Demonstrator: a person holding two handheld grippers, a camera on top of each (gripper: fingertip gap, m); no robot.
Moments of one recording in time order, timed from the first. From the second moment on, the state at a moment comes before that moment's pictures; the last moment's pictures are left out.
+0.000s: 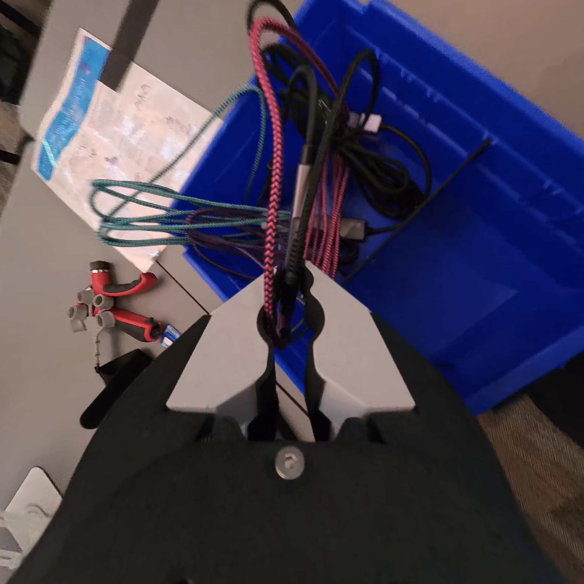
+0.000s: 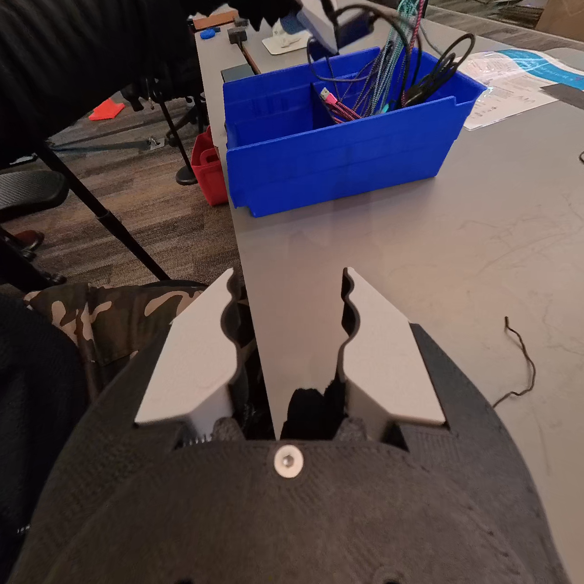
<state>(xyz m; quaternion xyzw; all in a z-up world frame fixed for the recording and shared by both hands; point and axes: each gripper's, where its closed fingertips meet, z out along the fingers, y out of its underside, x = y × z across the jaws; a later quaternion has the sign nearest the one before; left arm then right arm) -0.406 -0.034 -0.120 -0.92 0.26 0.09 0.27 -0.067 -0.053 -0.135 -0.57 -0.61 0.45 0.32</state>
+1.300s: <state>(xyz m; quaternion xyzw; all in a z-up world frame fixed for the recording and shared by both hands) -0.432 -0.076 -0.130 -0.97 0.16 0.12 0.15 -0.063 -0.052 -0.126 -0.57 -0.60 0.46 0.32</state>
